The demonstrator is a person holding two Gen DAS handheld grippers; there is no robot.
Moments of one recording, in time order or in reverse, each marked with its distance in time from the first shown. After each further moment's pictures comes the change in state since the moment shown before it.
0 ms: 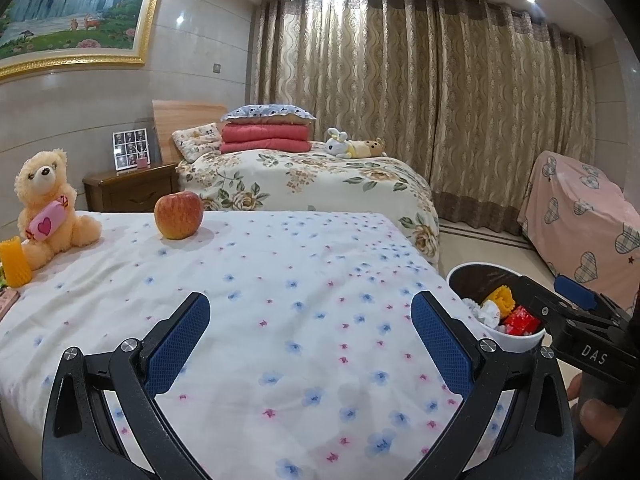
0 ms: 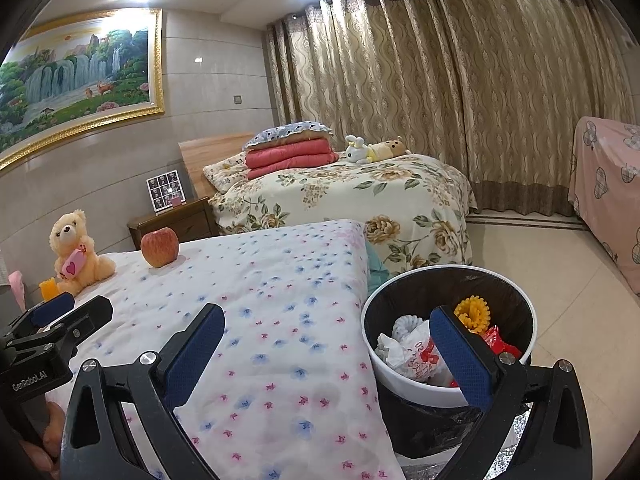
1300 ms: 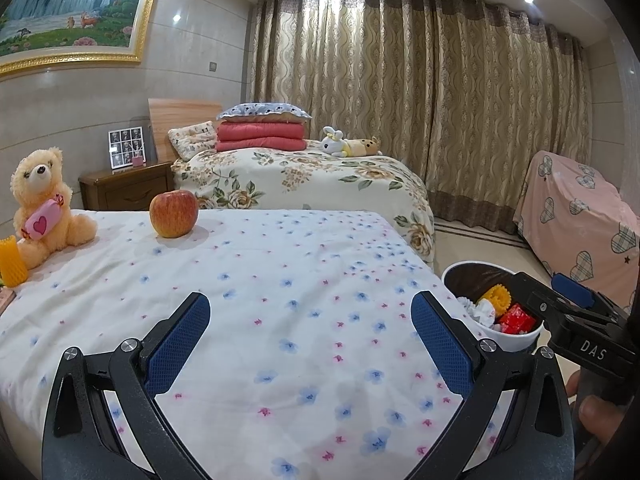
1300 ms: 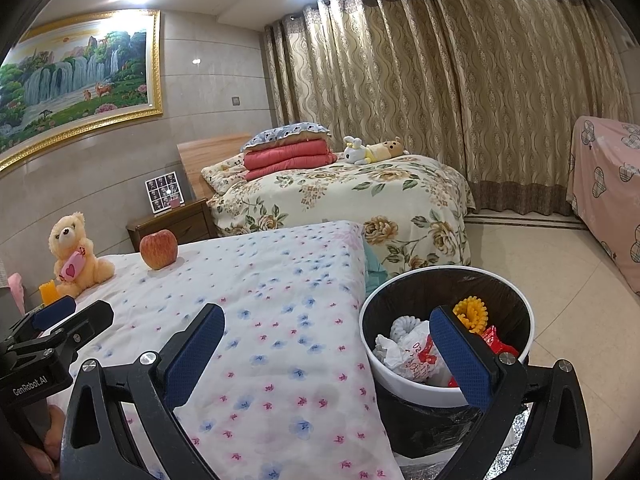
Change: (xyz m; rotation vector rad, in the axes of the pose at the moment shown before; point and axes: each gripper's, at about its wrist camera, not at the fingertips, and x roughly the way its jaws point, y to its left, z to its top) left arm 0.002 -0.003 0.000 0.000 0.005 -0.013; right arm -0.001 -0.001 0.002 0.004 0.000 -0.005
